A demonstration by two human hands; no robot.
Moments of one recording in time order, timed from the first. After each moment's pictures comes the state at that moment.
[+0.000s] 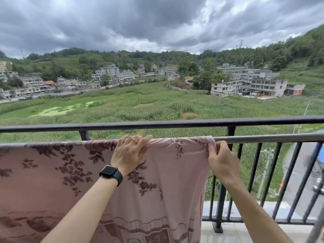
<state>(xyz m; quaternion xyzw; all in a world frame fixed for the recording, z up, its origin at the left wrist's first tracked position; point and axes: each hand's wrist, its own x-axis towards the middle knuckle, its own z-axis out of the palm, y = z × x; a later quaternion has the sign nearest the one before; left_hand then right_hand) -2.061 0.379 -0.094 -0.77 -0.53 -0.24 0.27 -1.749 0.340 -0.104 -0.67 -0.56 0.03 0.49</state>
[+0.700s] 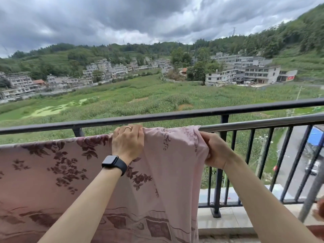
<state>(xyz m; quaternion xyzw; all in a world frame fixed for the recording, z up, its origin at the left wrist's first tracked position) -2.028 0.364 -0.099 -0.69 -0.63 -0.29 0.20 -1.751 0.326 -0.092 -0.34 -0.40 0.73 0.44</state>
